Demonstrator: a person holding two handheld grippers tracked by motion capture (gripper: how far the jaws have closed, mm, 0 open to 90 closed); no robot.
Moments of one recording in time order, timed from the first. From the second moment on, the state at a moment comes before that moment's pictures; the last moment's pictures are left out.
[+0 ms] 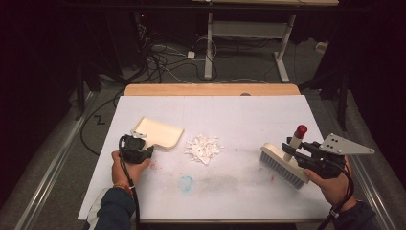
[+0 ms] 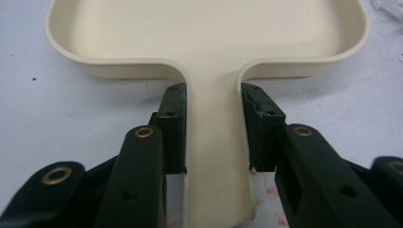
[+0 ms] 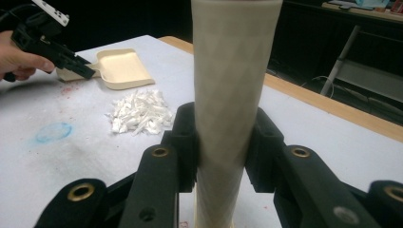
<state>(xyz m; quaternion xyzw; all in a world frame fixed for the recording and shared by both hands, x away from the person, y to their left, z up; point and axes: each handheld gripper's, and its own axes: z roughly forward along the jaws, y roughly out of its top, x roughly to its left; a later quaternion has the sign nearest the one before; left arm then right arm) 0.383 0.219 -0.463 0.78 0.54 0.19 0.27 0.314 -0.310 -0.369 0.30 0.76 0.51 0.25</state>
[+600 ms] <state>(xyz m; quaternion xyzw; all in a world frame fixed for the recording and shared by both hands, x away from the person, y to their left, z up) 0.326 0.237 -0.427 0.83 0.48 0.15 0.26 0.317 -0.315 -0.370 0.31 0.76 0.51 0.26</state>
